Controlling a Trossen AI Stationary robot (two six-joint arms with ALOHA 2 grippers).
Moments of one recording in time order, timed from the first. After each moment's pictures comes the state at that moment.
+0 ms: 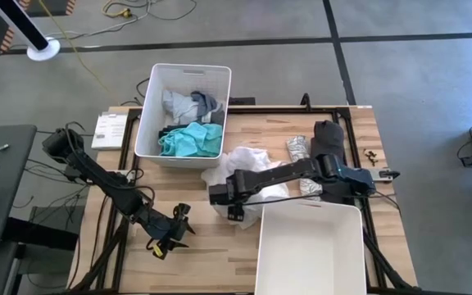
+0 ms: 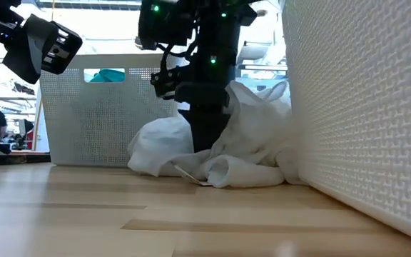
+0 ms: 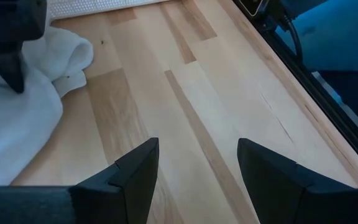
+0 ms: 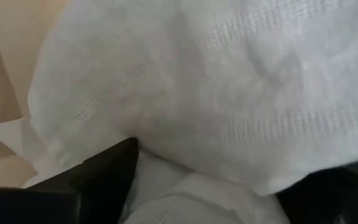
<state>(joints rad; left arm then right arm) -0.66 1.28 0.65 -0.06 -0.20 -0.16 0.12 2.37 1.93 -1.05 0.14 0.26</state>
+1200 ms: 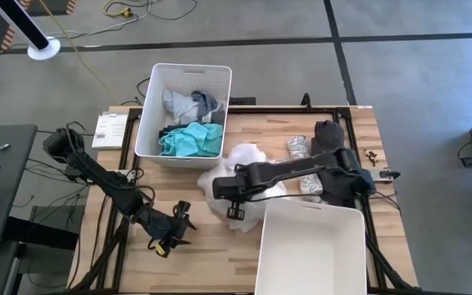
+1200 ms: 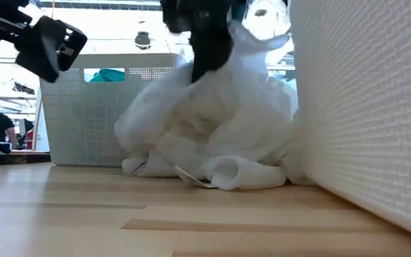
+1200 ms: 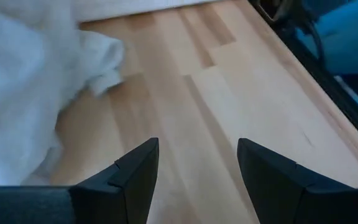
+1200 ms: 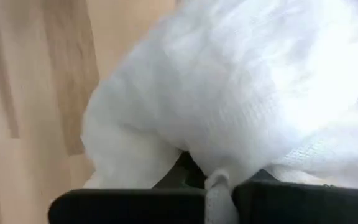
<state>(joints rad) -0.66 1.28 0.65 -0.06 -0.27 -0.15 0.15 2.14 1.92 -1.01 0.12 0.29</state>
